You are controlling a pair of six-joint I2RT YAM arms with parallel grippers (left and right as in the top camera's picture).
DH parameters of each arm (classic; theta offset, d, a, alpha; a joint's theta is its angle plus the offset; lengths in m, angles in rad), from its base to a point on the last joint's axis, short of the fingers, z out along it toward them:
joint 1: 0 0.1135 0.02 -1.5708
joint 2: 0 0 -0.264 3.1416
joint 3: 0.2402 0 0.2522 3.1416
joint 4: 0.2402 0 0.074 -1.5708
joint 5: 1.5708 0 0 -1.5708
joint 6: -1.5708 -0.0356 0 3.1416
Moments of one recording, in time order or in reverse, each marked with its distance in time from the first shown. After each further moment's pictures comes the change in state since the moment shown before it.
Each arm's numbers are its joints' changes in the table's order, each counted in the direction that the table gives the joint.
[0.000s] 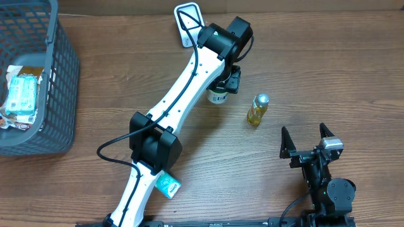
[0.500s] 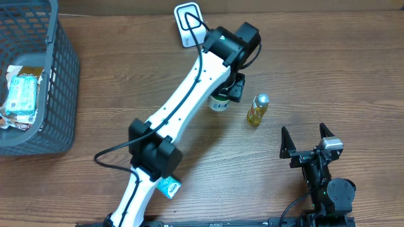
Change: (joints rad) left arm -0.047 -0.066 0.000 0.100 -0.014 -0.021; right arm 0.000 0.000 0.000 0.000 0.000 0.000
